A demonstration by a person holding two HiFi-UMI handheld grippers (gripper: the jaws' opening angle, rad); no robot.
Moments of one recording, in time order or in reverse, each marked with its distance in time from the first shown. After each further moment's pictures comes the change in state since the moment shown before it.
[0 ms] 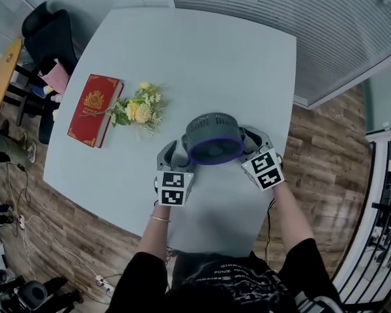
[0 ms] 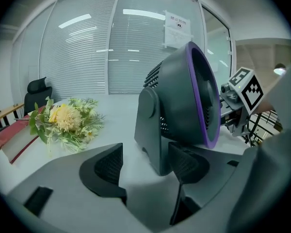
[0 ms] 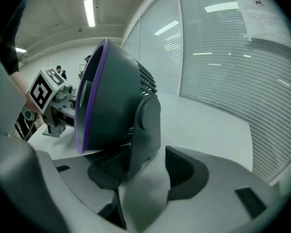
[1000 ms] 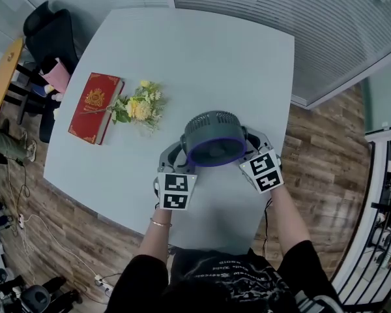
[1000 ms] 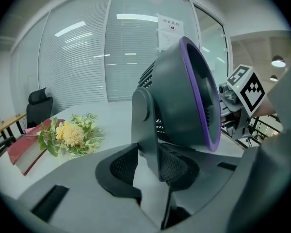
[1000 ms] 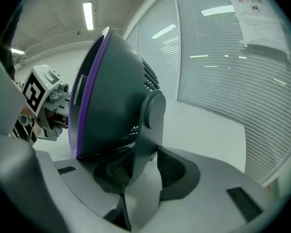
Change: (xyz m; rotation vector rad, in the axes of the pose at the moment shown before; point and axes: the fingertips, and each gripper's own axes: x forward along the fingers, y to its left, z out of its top) left arm -0.027 -0.016 0.028 0.053 -0.028 0.023; right arm -0.023 0.011 0.020 0.024 -0.032 -0.024
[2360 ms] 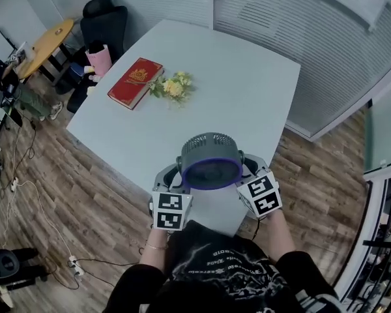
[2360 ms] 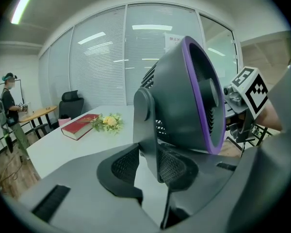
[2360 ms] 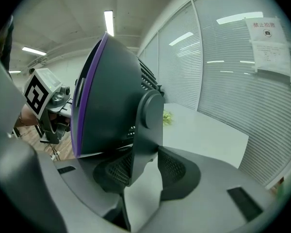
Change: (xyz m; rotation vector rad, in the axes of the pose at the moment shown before) left arm -0.247 -0.089 -0.036 -0.133 -0.015 0.195; right arm -0.188 0.158 0.000 -0.107 -0.035 0.162
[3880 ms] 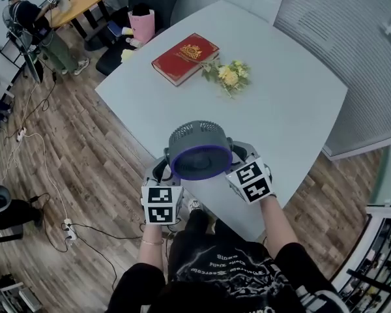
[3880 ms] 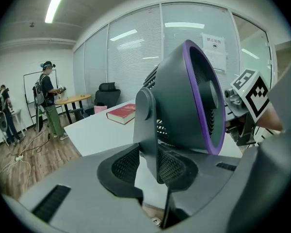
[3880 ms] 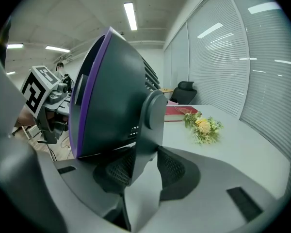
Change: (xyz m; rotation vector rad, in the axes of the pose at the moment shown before) left arm -0.057 0.173 -0.072 -0.205 0.038 0.284; right arm 0.150 0.134 0.067 -0.166 0.041 0.269
